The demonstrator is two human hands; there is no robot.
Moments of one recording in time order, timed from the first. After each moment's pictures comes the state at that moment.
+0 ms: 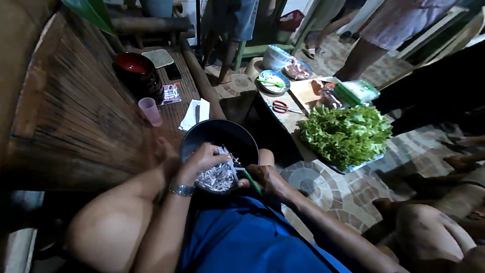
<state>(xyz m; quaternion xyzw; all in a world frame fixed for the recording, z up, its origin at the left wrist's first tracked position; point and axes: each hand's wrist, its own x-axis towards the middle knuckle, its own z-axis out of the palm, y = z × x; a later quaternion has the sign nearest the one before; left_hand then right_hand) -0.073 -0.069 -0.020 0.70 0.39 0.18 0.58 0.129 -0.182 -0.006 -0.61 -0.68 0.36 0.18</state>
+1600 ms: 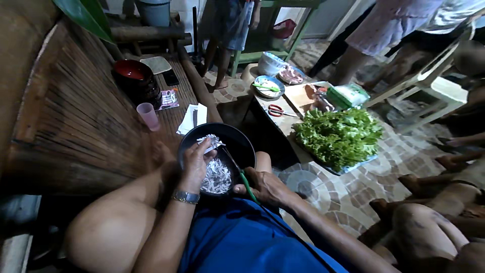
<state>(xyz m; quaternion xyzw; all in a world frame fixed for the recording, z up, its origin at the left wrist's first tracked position) -0.047 -0.087 -0.014 0.26 0.49 0.49 0.67 0.119 -0.182 0.023 -0.67 -0.62 0.40 -0.01</state>
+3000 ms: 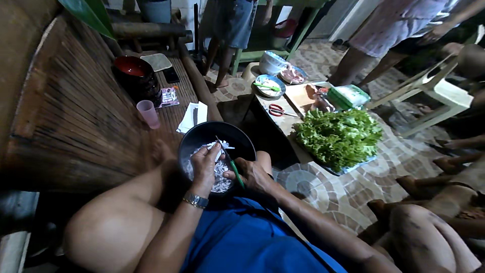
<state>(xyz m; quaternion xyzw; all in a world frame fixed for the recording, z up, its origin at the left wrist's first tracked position) -0.030 -0.103 -0.032 0.33 0.49 0.50 0.63 0.107 -0.158 -0.006 -0.65 -0.66 0.36 0.12</state>
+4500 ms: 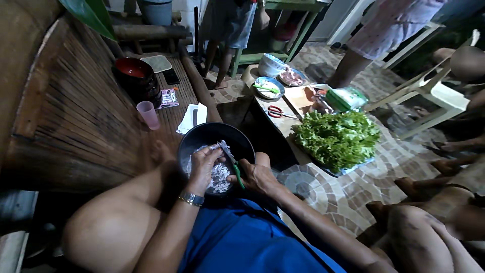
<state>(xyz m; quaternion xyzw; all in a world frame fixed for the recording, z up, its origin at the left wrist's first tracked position) -0.038 -0.097 -0.031 0.36 0.48 0.44 0.67 0.105 -0.161 0.016 -0.70 -0.64 0.32 -0.04</state>
